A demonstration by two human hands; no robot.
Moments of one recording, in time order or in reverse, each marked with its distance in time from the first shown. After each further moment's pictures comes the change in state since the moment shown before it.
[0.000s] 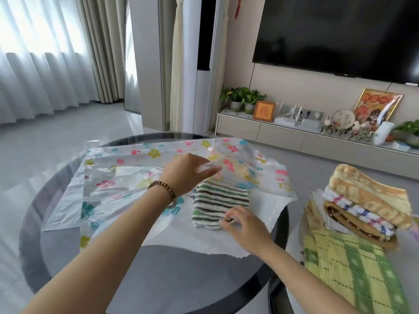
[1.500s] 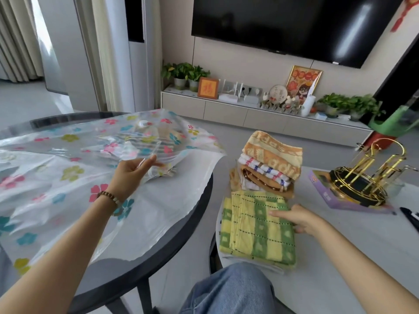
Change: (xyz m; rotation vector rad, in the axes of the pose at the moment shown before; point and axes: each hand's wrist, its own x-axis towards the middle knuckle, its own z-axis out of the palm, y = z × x) left_hand -0.020 0.046 0.112 -0.590 0.014 -0.209; right_hand -0.153 0.201 -0.173 0.441 0.020 1.072
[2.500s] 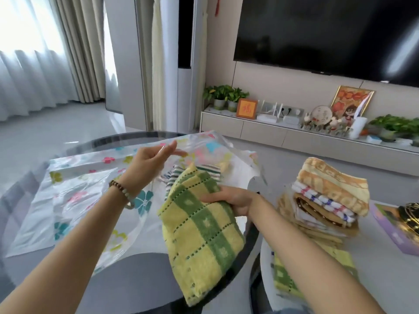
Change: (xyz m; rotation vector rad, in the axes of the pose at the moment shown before) left_hand 0.015 0.041 -0.112 -0.143 -0.007 0.049; right_hand -0.083 -0.210 0.193 0.149 -1.103 -0.485
